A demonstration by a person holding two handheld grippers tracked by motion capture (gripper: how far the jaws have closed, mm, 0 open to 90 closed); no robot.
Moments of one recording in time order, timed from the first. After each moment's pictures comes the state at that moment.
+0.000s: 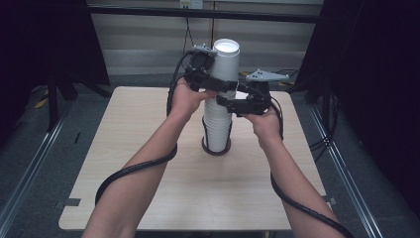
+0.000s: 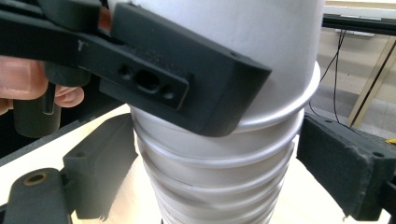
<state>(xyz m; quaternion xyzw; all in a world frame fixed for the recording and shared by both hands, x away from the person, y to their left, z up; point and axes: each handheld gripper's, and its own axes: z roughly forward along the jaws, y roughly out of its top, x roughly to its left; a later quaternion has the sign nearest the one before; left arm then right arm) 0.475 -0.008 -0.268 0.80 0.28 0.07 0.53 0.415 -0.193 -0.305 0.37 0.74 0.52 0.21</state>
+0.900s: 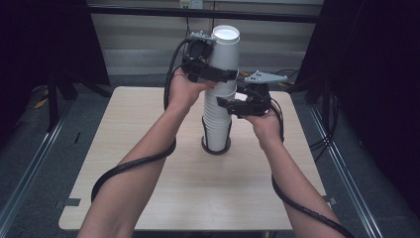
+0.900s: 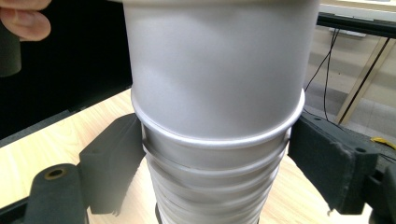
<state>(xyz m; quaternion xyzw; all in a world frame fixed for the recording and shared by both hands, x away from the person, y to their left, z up) 0.470 -0.002 -0.236 0.79 0.28 0.10 0.54 0.412 -0.193 -0.306 0.36 0.75 0.50 0.23</state>
